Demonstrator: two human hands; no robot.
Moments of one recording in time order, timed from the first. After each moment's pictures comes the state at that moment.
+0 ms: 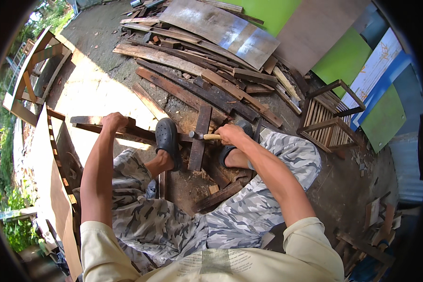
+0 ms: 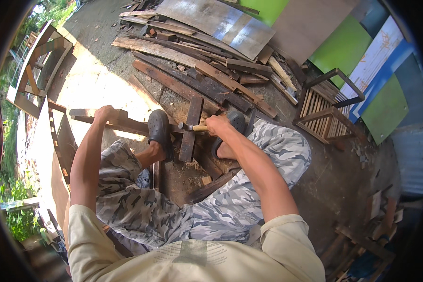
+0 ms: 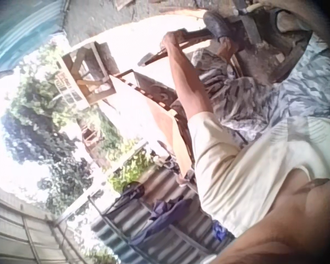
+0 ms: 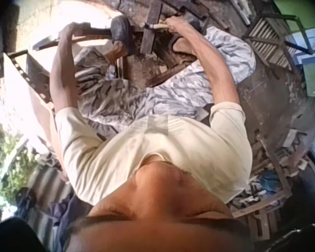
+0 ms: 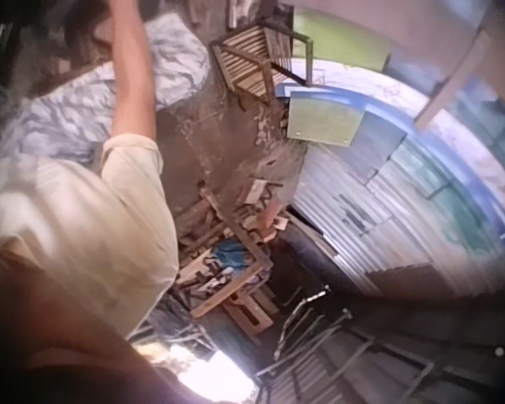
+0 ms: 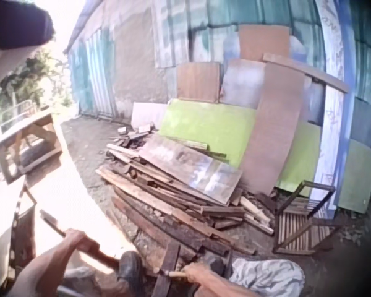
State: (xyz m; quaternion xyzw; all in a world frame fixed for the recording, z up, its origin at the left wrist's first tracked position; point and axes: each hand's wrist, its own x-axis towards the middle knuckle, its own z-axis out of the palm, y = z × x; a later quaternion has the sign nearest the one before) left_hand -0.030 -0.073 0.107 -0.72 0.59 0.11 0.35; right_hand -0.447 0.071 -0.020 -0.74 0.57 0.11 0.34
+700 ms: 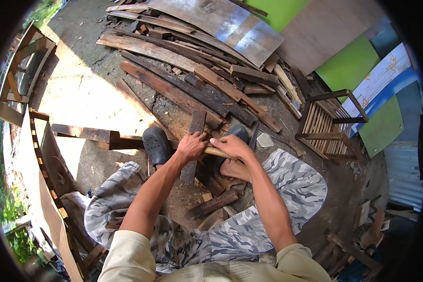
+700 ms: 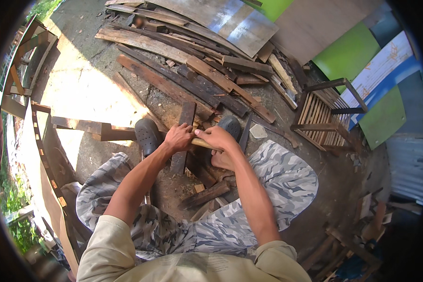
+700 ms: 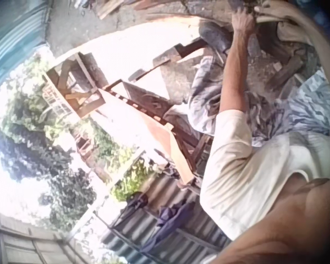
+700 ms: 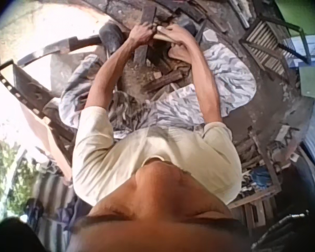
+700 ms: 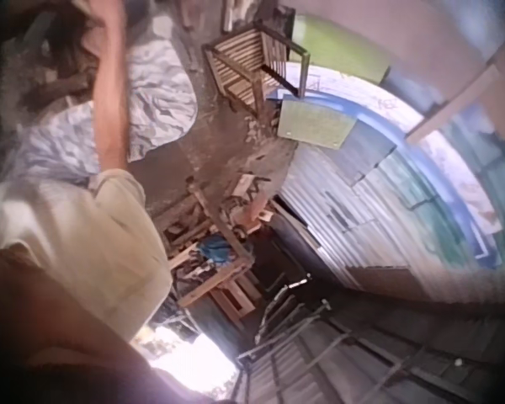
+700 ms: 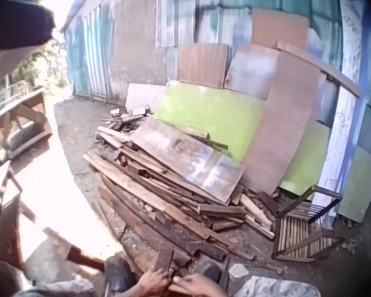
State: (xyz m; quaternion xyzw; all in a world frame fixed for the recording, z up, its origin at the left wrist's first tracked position) left_hand -0.251 0.030 -0.068 -0.28 0.95 0.11 0.09; right_hand -0.453 0.064 0.022 -0.40 0.66 0.00 0.63
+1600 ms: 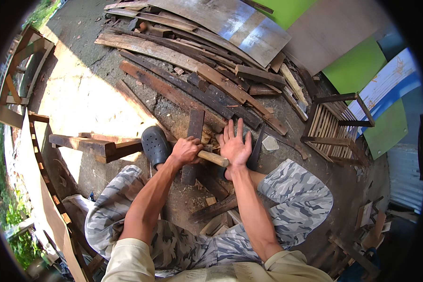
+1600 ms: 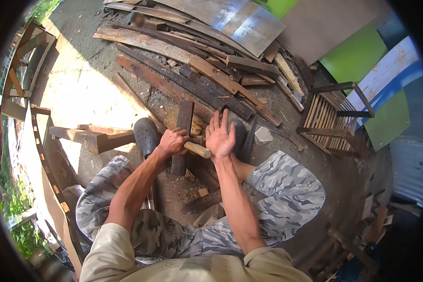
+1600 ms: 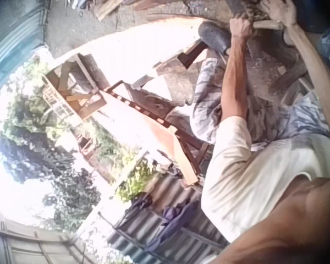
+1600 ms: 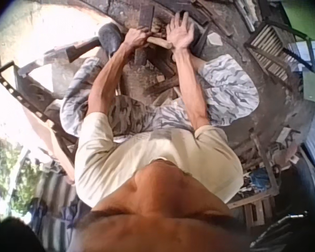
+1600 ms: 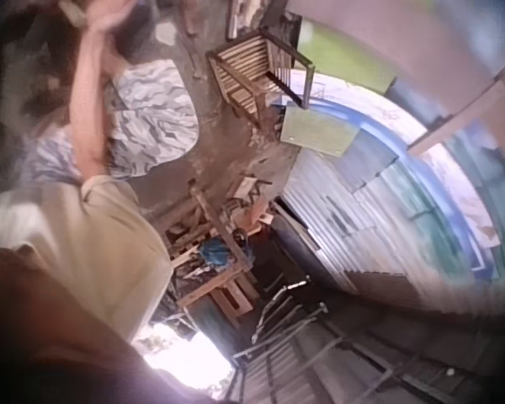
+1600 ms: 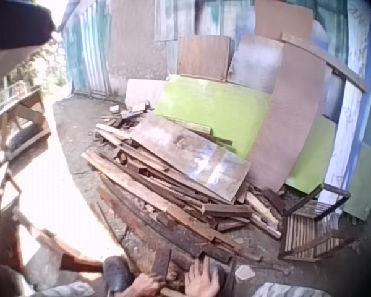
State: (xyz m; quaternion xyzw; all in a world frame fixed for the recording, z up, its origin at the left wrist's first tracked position) left_hand -0.226 0.002 -0.079 -0.27 0.95 0.14 0.01; right_hand -0.416 0.076 -0.050 0.03 0.27 -0.73 0.63
